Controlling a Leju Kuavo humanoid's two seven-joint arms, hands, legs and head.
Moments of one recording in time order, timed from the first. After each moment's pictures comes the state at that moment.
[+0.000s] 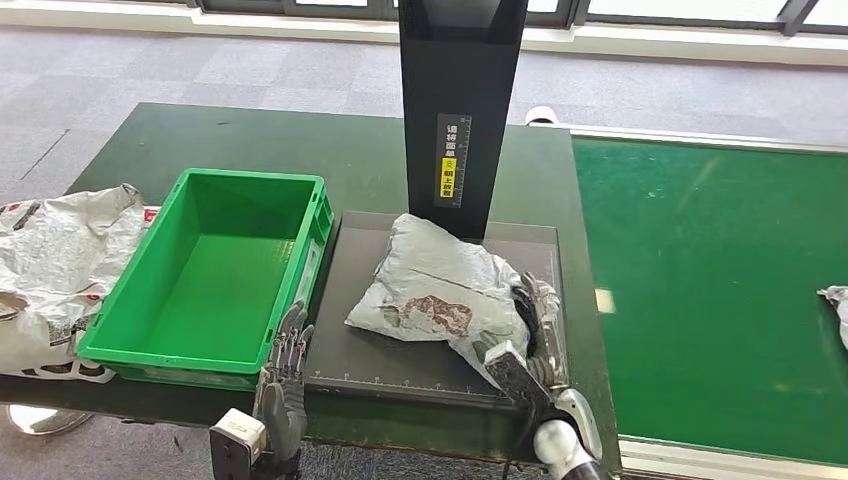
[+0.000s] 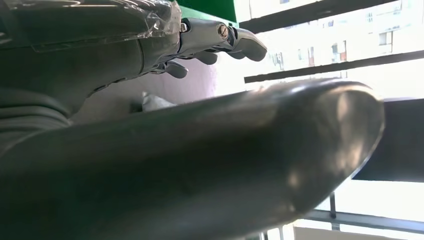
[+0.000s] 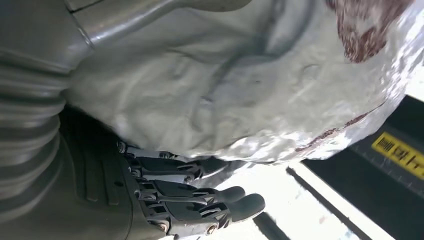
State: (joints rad) left arm 0.25 -0.22 -0.22 -1.54 -0.06 0.15 -0.70; right arm -0.16 0.11 0.31 -0.93 0.54 -0.41 -0.64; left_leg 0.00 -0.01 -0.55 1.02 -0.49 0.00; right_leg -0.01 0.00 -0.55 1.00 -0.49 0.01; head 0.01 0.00
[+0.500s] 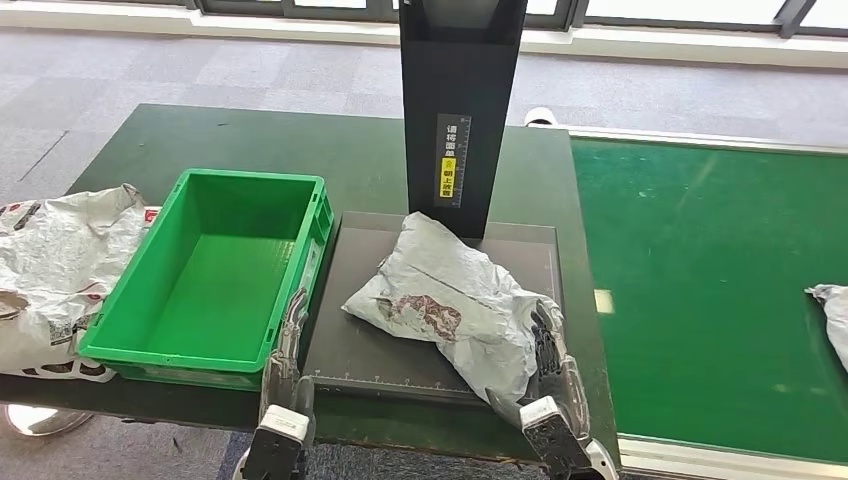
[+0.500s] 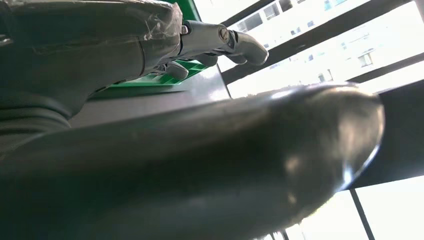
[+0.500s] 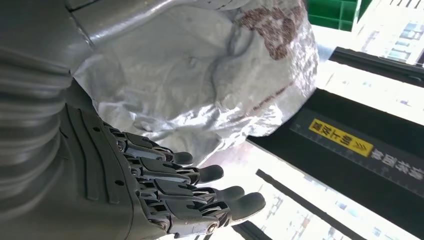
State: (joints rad) left arm 0.21 -0.24 -0.28 -1.54 -0.31 0.38 -0.65; right arm 0.13 0.08 0.28 -1.39 0.47 -0.26 -0.63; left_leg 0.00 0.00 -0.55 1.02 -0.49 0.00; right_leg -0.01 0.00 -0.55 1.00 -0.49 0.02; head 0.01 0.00
